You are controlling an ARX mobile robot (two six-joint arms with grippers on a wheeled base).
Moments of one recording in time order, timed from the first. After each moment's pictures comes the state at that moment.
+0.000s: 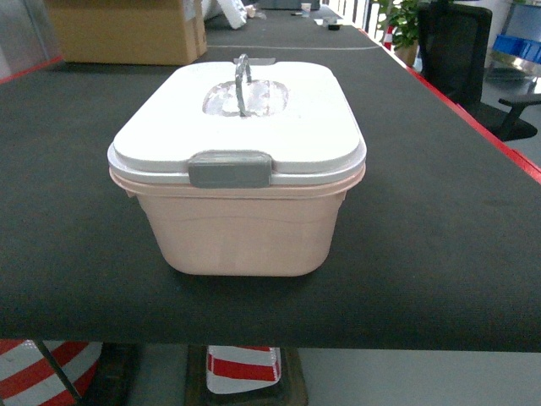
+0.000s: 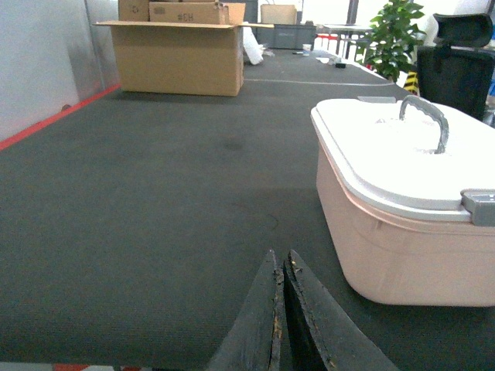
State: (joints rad) left arm 0.00 0.29 0.01 0.29 0.00 -0.01; right arm 0.00 0.00 0.01 -0.01 0.00 0.00
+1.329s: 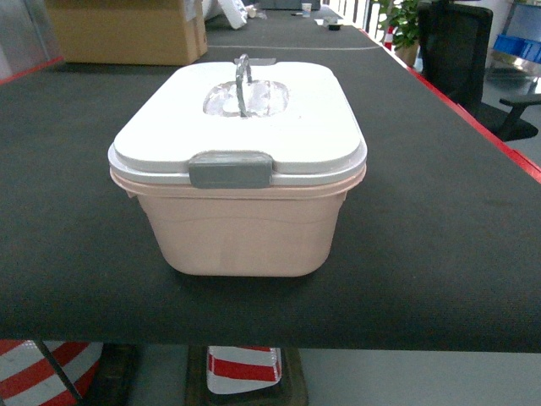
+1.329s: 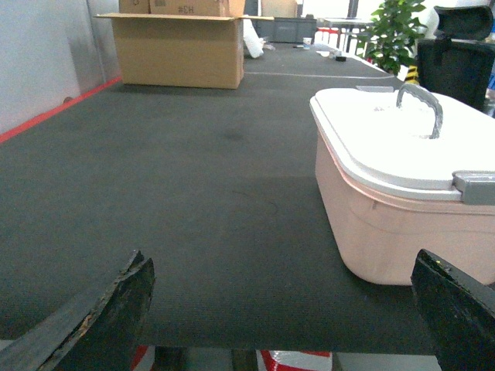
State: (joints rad) left arm 0.00 0.01 0.01 0.00 0.00 -0.01; right arm 0.00 0.00 0.01 -0.01 0.00 0.00
